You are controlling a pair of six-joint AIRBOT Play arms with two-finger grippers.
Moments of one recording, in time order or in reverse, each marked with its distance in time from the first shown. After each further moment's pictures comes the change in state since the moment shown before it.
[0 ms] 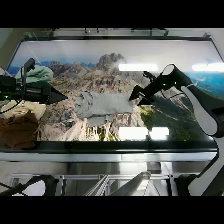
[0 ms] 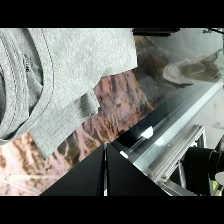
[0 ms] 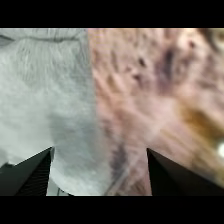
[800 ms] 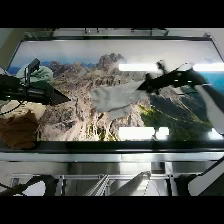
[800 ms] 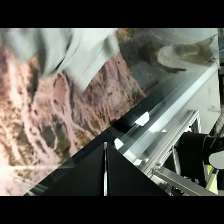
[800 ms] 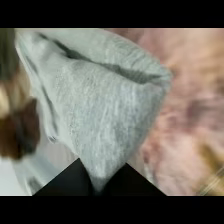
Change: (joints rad) left arm -0.049 0.000 0.000 0.000 0.031 -0.003; right arm -0.257 0.097 -0.025 0.229 -0.045 -0.117
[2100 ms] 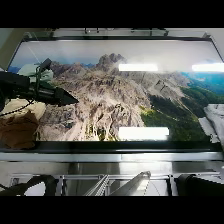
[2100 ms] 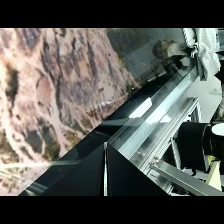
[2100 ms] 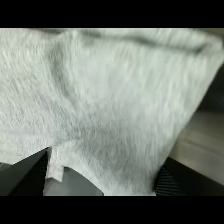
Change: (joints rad) left arm -0.099 0.000 0.000 0.000 -0.031 -0.015; right arm -1.369 0.477 -0.635 -0.467 -0.036 -0.019
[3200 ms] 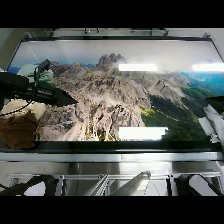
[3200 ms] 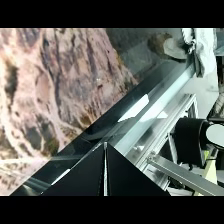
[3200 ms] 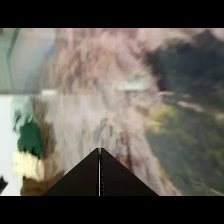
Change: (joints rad) left arm 0.008 0.000 0.002 0.001 0.031 0.000; right arm 0.683 0.348 -0.145 0.654 0.163 -0.319
